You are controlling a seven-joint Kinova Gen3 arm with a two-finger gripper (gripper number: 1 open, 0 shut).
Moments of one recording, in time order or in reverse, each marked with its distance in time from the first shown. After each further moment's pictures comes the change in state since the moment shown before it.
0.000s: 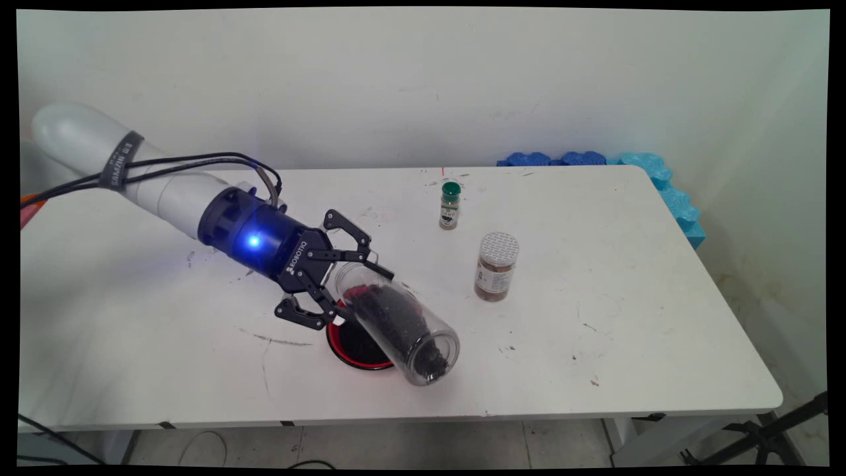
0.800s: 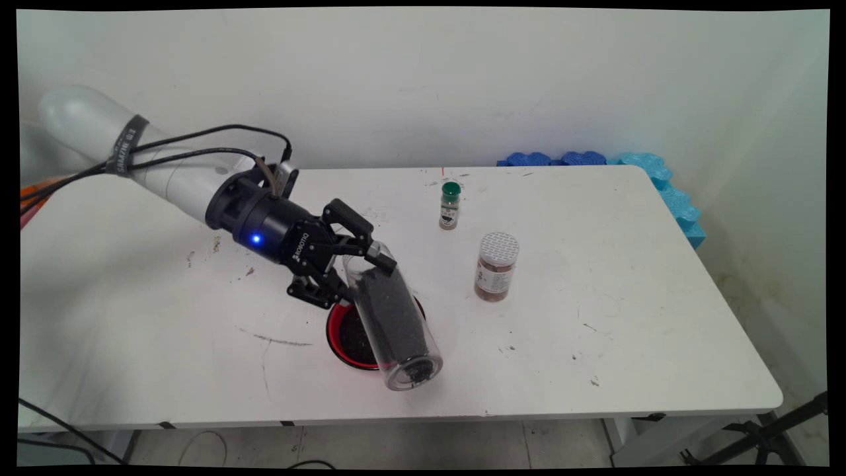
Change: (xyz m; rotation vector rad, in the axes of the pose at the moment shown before) arm 0.005 0.021 -0.005 0.039 0.031 0.443
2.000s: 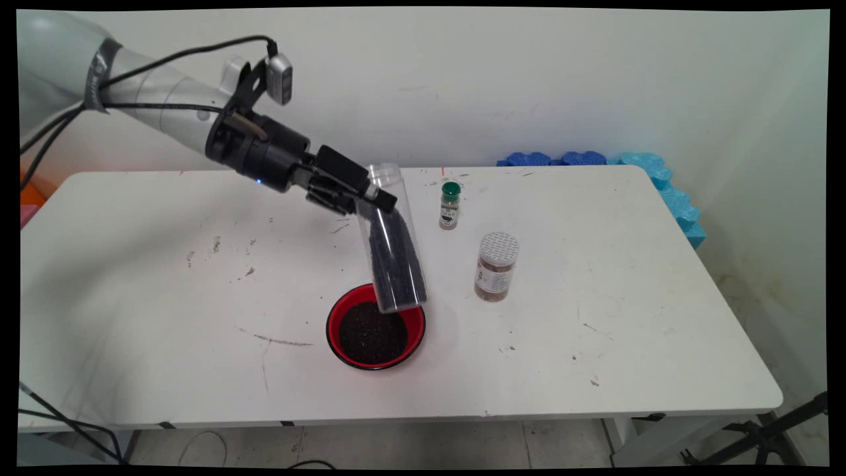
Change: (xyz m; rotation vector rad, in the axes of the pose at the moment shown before) arm 0.008 0.072 -0.038 0.086 0.151 0.826
